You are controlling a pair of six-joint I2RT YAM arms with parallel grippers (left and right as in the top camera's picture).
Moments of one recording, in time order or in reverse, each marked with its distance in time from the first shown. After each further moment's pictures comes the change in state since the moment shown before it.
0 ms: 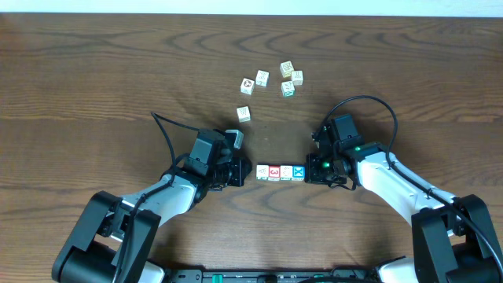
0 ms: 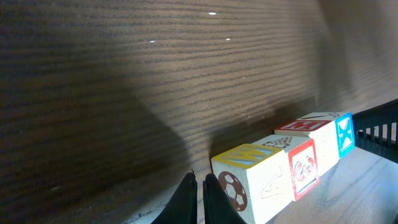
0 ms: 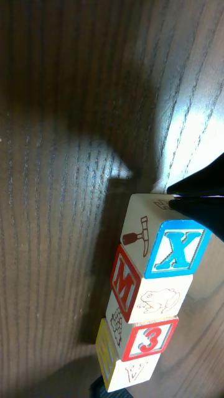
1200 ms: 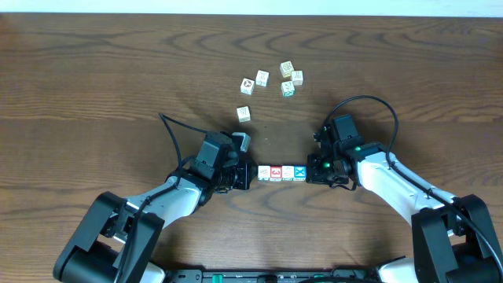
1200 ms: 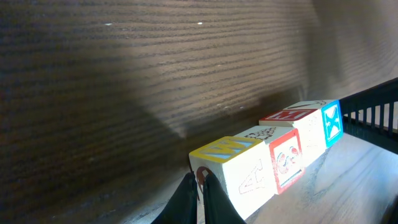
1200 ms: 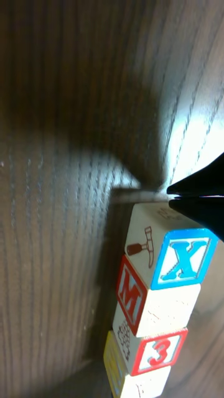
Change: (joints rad) left arm -0.056 0.000 0.000 0.011 -0.003 -0.030; right arm 0.000 0.000 -0.001 -0.008 0.052 0.003
